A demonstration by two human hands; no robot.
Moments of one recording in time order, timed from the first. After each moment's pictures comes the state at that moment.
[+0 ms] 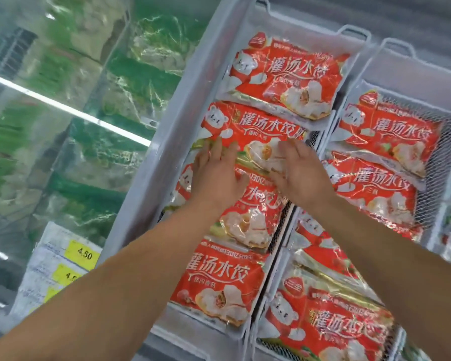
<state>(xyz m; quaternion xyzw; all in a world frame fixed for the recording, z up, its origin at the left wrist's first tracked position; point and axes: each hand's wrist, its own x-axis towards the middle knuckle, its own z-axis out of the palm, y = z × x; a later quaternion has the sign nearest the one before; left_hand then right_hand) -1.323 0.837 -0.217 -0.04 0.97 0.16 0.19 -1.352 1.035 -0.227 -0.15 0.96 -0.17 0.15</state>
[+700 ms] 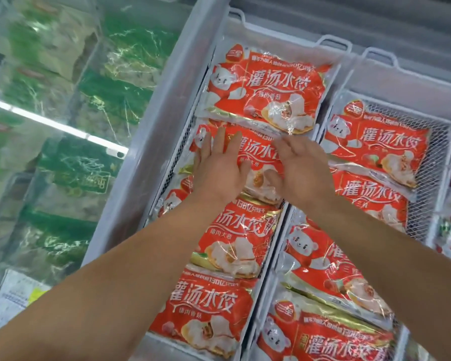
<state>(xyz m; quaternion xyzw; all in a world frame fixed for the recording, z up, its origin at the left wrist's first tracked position) -1.385 0.869 -0.230 -0.02 0.97 0.17 0.16 -1.395 1.050 -0.219 -0.15 0.98 -0.07 0.14</state>
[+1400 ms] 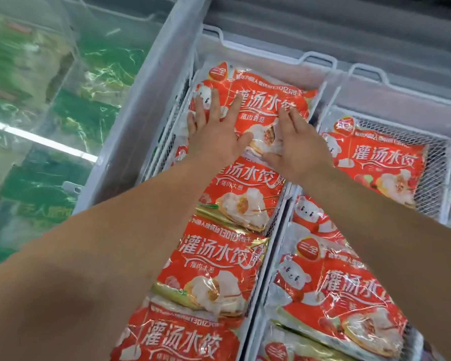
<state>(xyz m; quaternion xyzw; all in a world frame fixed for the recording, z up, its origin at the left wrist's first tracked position) -1.499 0.890 -0.247 0.01 0.98 0.10 0.17 -1.484 1.073 -0.243 -0.07 0.98 -0.11 0.18</state>
